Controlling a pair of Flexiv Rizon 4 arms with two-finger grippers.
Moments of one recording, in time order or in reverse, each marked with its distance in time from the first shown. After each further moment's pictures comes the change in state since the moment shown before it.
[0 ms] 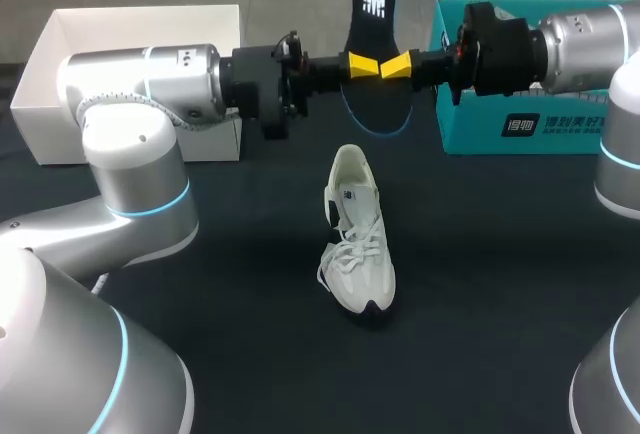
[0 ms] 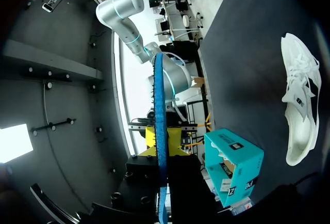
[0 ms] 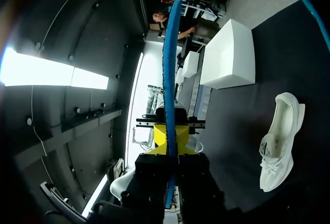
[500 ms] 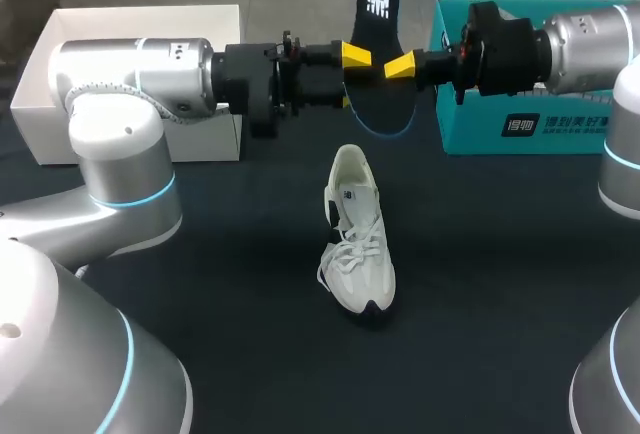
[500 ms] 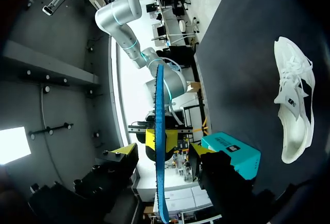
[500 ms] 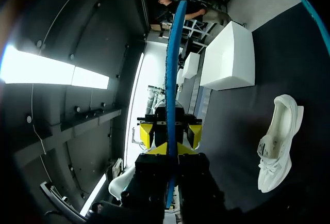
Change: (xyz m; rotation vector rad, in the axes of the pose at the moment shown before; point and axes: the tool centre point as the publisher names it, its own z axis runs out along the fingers) left arm 0.000 -0.003 -0.011 0.051 0.032 0.012; right arm 0.000 0.000 -0.005 -0.007 -0.002 -0.015
